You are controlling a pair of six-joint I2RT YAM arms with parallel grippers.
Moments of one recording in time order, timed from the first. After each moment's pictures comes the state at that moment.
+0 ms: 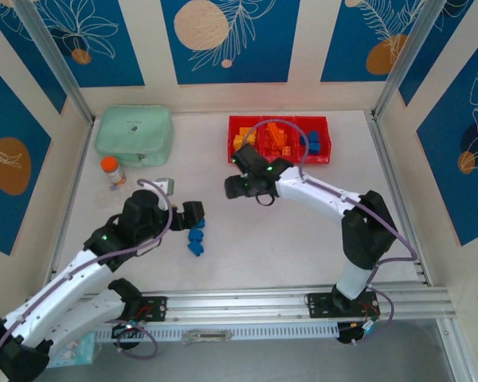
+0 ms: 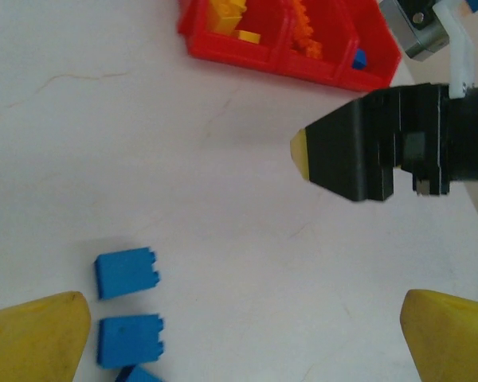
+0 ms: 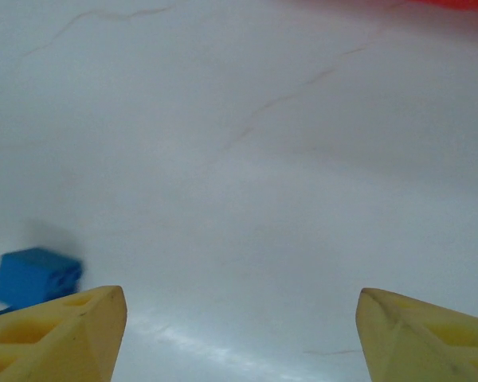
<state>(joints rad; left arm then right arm) -0.64 0.74 0.68 -0.51 0.00 -0.63 0.78 1.73 1.37 -0.68 0.10 0.50</state>
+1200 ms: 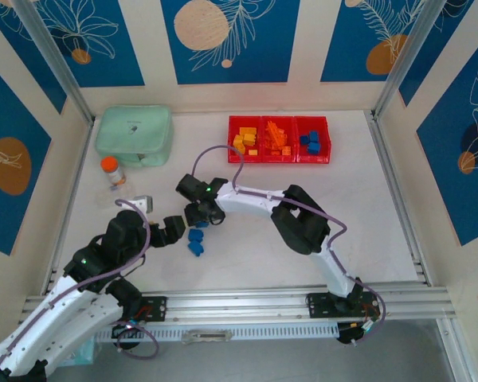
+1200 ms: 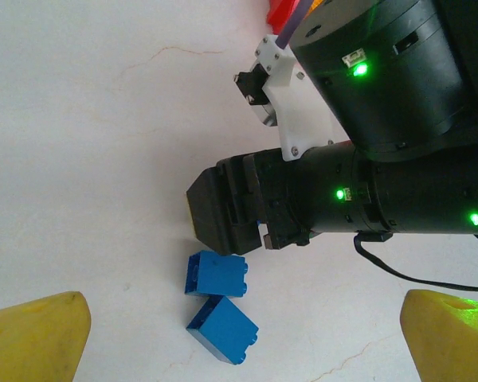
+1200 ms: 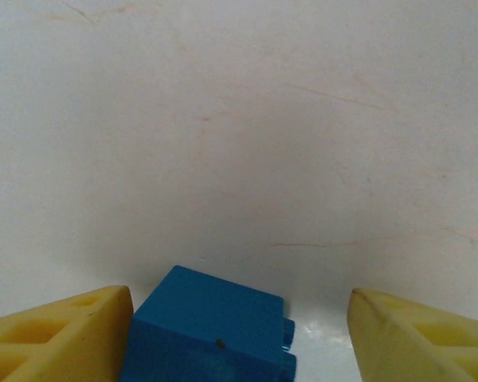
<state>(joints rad) -0.64 0.52 0.62 -0.74 -0.13 -0.69 1.00 2.21 1.72 -0.75 0.10 0.66</state>
